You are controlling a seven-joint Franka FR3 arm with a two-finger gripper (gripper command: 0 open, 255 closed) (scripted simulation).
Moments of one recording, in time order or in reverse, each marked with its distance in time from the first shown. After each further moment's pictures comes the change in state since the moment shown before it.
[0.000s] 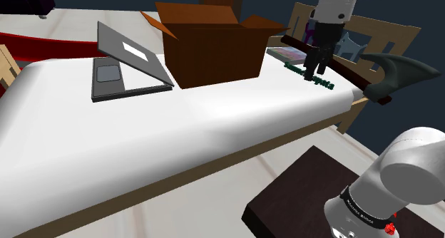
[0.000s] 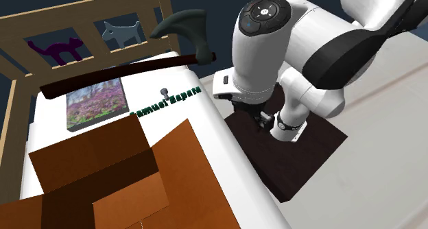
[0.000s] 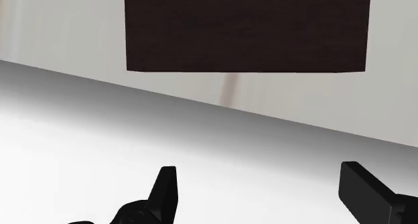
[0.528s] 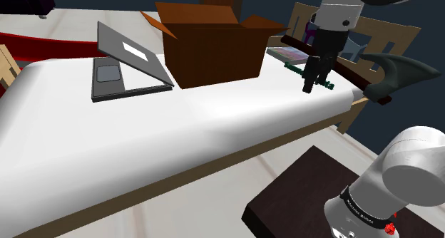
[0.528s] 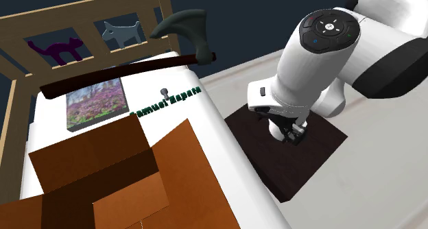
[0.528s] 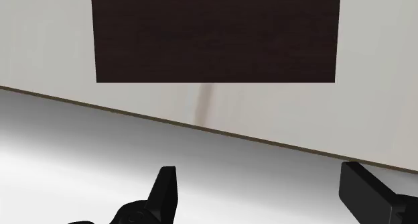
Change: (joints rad) arm 0.048 -0.138 0.115 -0.103 0.082 -0.011 0.135
